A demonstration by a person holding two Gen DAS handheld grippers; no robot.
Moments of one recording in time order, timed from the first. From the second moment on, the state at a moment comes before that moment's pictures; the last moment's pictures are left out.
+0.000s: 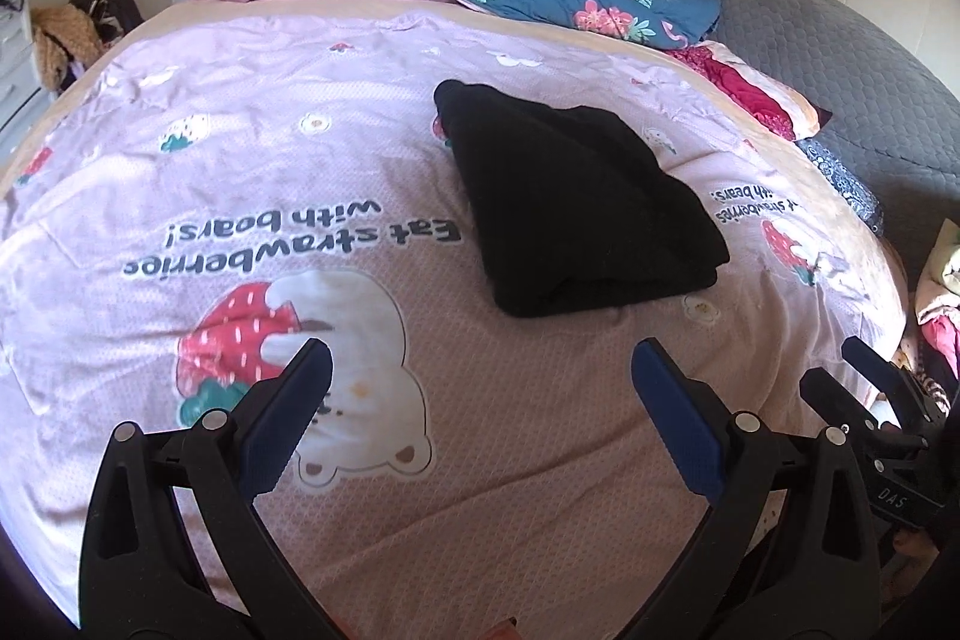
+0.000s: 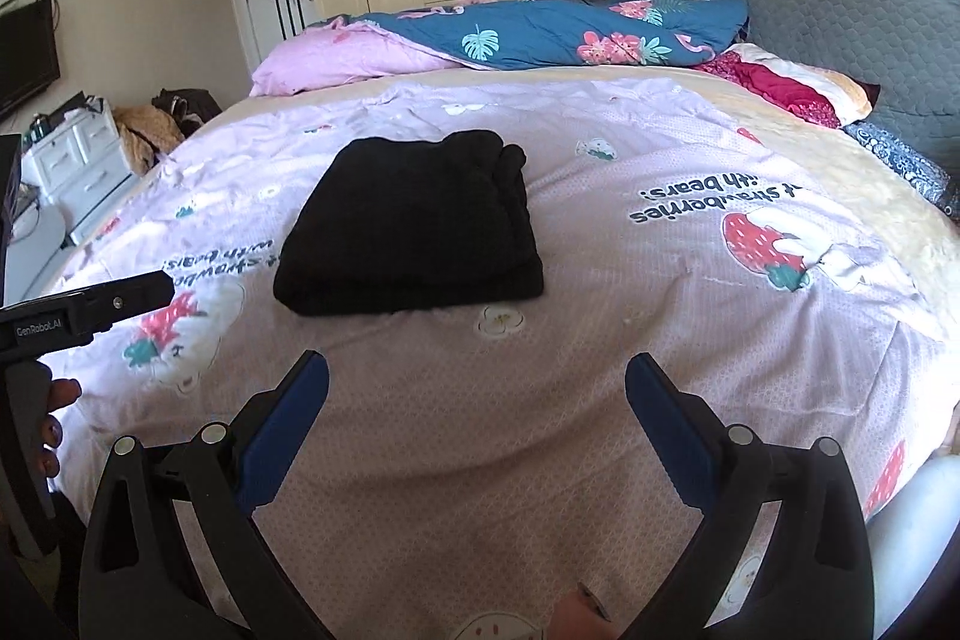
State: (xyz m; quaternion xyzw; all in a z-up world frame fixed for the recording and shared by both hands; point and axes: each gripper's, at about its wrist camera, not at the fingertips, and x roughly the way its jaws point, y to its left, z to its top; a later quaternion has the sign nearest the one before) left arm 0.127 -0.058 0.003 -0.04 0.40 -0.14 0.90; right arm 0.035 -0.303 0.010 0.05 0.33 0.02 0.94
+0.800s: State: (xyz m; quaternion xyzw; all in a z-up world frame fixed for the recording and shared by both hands) left arm 0.122 -0.053 -0.020 -0.03 0.42 -0.11 0.90; right arm 0.035 -0.295 -0.007 0.04 0.34 0.01 0.94
